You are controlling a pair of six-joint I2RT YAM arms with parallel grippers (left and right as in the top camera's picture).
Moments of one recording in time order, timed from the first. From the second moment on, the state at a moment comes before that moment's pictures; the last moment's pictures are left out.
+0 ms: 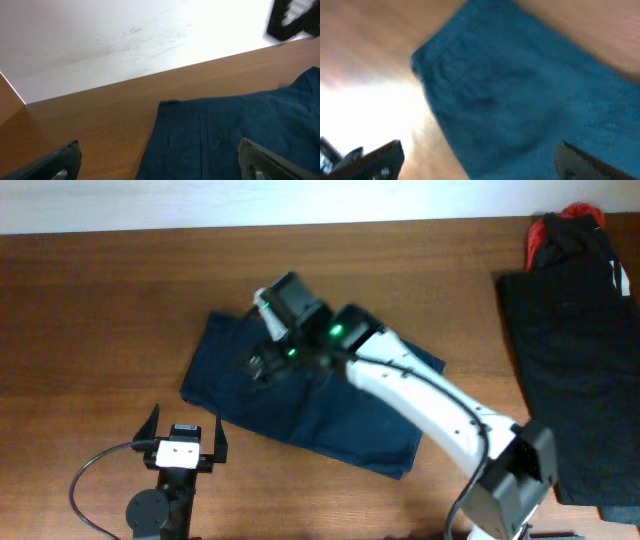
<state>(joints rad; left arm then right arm) 0.07 0.01 0.02 -0.07 0.11 0.22 0.72 1.88 1.81 -0.96 -0.15 0.28</state>
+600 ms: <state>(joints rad) 0.07 0.01 0.02 -0.07 0.11 0.22 0.01 1.78 1.26 -1.05 -0.12 0.30</state>
